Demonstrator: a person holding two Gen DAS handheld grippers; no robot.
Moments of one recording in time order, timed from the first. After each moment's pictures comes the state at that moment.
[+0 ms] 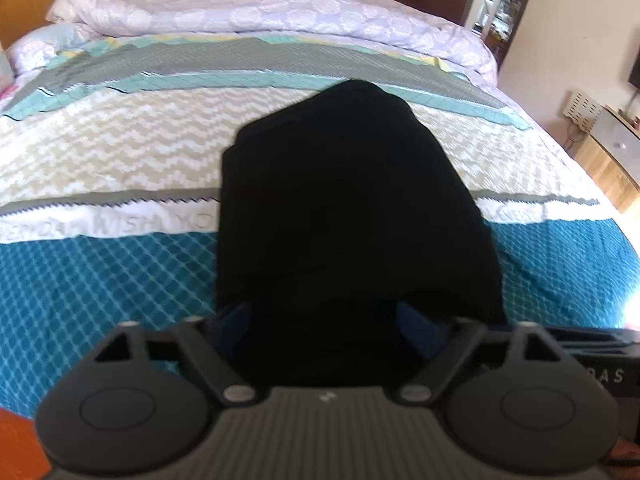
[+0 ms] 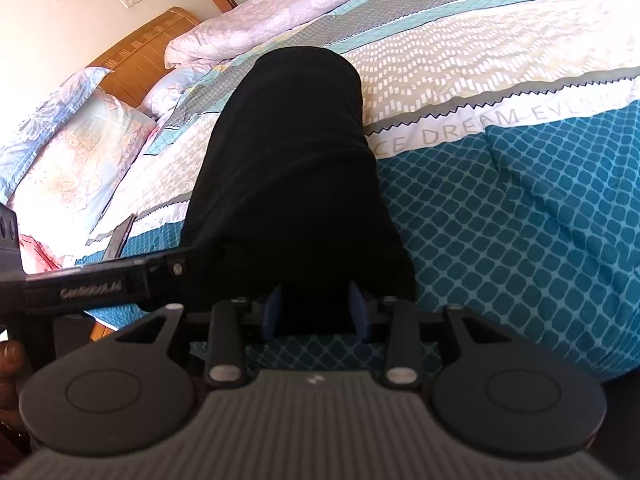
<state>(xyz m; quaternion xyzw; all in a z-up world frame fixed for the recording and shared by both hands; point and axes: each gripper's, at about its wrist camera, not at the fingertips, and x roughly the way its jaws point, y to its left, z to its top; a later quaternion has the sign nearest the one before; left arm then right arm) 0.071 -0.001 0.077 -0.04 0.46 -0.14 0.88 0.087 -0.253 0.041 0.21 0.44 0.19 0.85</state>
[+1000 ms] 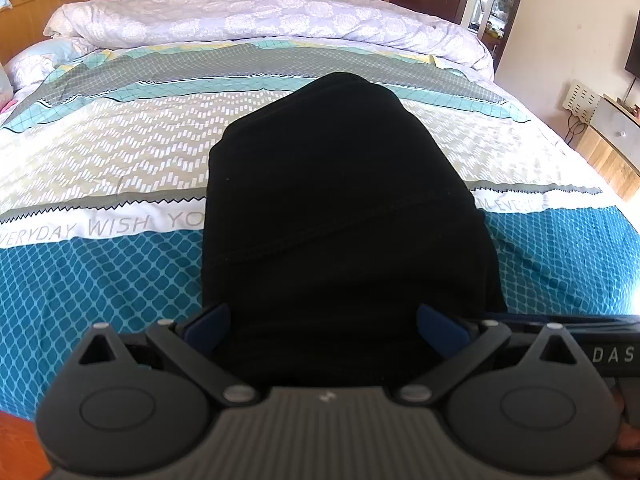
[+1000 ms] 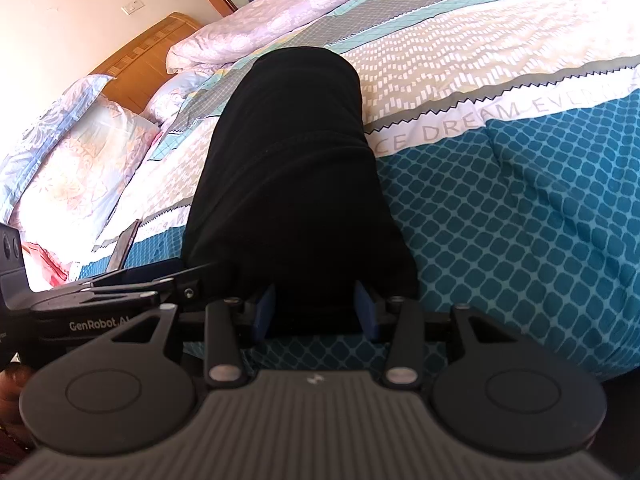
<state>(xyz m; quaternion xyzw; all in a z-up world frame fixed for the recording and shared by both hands) 0.063 -0.009 0.071 -0.02 0.44 -0.14 0.89 0.087 -0.257 0.038 0.22 0.44 0.20 0.85</state>
